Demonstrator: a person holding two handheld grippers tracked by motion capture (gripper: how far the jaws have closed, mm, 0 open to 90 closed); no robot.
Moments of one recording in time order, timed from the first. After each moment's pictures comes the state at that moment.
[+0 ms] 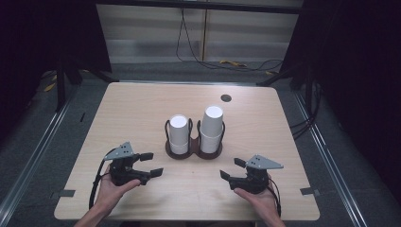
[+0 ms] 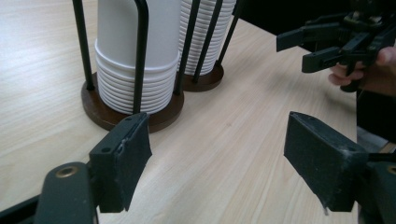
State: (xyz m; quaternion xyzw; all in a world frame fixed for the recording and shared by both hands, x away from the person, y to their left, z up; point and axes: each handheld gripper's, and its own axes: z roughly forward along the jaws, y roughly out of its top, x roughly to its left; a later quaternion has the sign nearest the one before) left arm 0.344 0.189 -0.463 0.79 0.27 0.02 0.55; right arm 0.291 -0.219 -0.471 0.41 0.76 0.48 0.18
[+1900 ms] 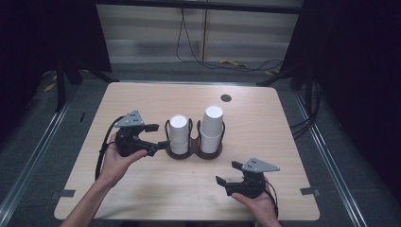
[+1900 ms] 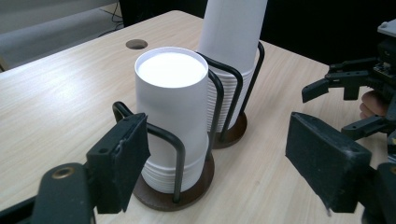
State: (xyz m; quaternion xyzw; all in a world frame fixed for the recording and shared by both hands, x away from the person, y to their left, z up) left arm 0.393 0.160 -0.390 0.81 0.25 0.08 0.52; right arm 0.284 -0.209 -0.472 0.40 0.76 0.48 0.16
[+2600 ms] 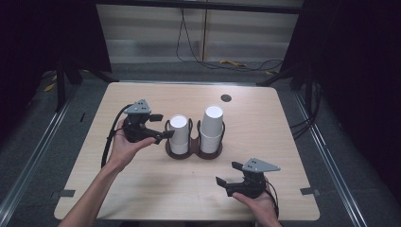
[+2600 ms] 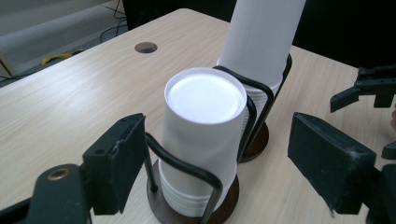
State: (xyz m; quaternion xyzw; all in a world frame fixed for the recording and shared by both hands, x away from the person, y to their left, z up) left arm 0.427 0.145 -0.381 0.83 0.23 0.09 0.50; right arm 0.283 -0.210 -0.472 0.40 0.77 0.48 0.15
